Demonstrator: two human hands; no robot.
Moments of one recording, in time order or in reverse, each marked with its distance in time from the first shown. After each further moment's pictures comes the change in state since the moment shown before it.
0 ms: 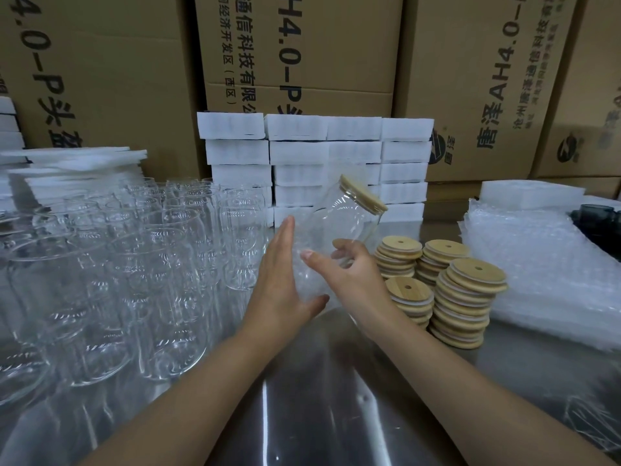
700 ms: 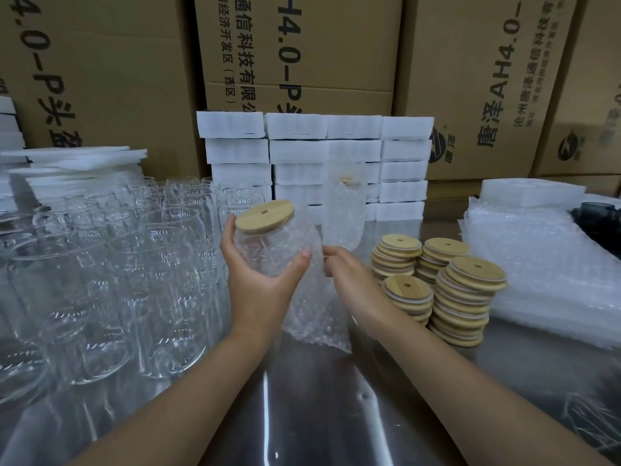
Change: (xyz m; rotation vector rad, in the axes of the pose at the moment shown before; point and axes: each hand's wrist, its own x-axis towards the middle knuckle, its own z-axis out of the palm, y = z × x) left_hand 0.000 0.004 -0.003 -0.455 0.456 -0.190; right_hand -0.001 -0.003 -0.006 -0.067 -0.241 0.066
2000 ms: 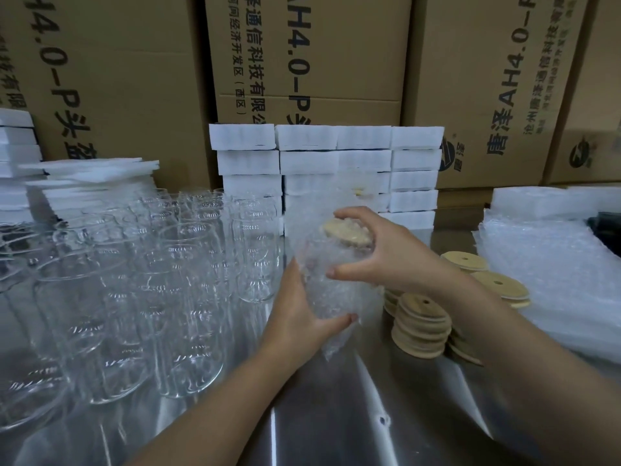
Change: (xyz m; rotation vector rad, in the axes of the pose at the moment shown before) left_hand -0.002 -0.020 0.005 0.273 -0.396 0.020; right_hand 0.017 -0.047 -0.054 -0.473 -0.122 -0.307
